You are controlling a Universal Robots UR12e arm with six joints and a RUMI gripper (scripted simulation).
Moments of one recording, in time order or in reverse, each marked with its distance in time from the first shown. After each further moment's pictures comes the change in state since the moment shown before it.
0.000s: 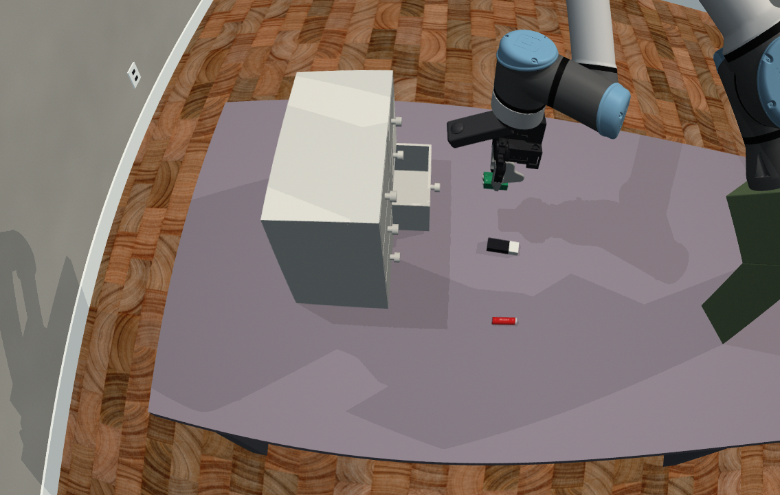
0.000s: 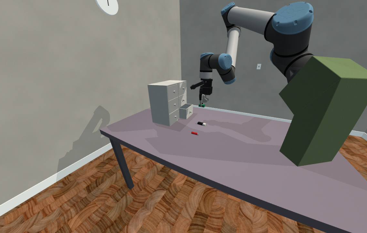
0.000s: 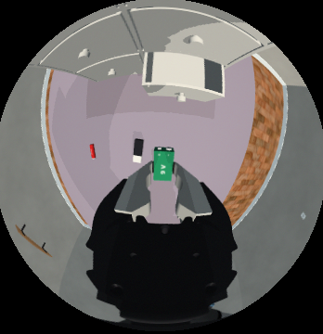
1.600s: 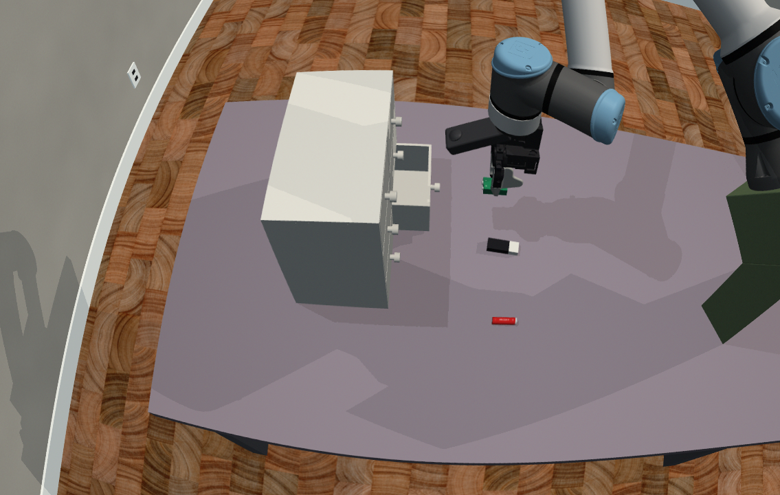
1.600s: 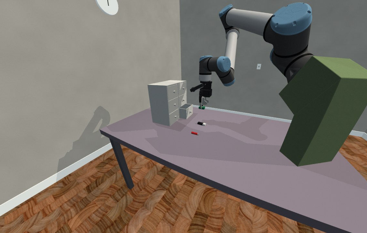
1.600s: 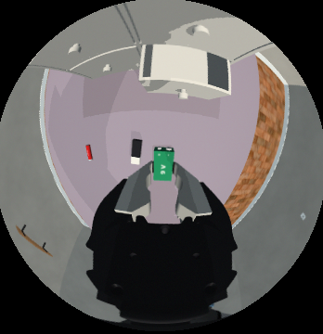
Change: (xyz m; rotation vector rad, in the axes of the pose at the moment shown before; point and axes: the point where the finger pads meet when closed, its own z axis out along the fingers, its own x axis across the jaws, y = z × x) arm 0.001 0.001 0.019 -0.021 0.001 0.000
